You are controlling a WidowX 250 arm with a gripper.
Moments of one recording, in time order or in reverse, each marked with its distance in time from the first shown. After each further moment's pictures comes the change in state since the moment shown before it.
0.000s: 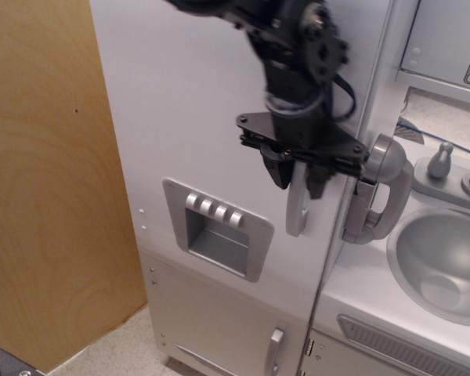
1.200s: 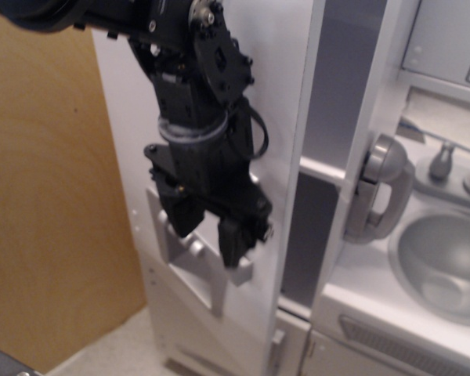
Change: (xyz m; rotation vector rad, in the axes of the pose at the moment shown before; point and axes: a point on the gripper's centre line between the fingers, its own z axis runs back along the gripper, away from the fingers) arm -0.091 0.019 0.043 -0.014 0.225 -0.249
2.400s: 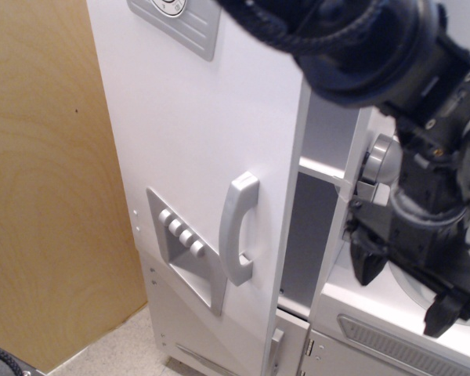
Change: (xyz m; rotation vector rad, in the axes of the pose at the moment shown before) arm 0.063 -0.114 -0.035 -0.015 -0.057 -0.102
